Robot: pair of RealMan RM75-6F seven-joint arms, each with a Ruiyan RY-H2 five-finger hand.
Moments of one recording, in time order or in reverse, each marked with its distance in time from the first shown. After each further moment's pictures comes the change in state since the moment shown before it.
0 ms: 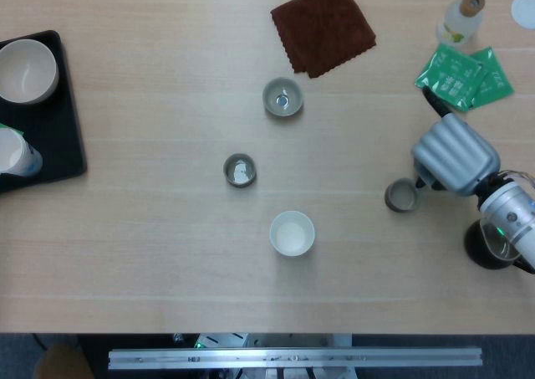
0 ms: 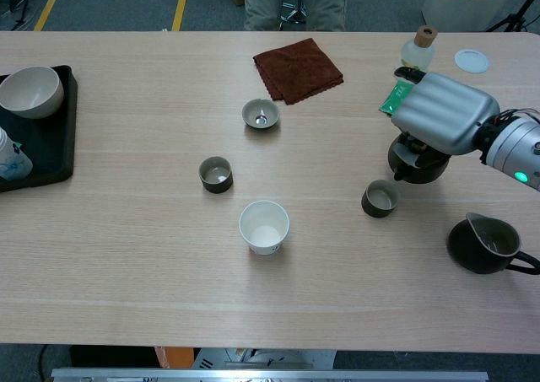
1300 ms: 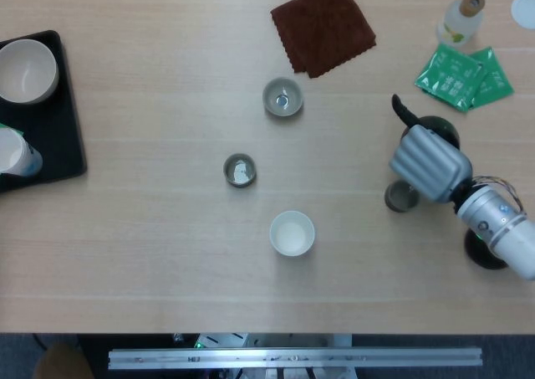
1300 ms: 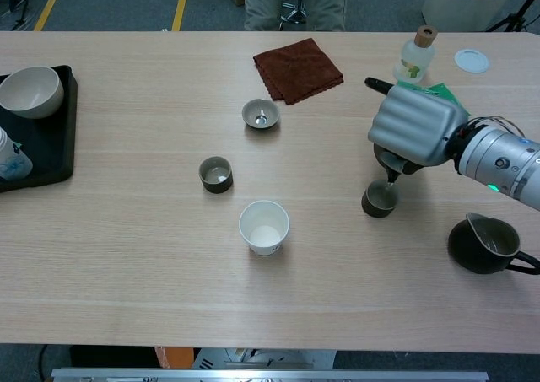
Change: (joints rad) left arm 0.011 -0.014 -0.004 0.036 -0.004 0.012 -0.034; right arm 0.039 -0.038 0.014 -0.028 0.028 -0.050 -0.345
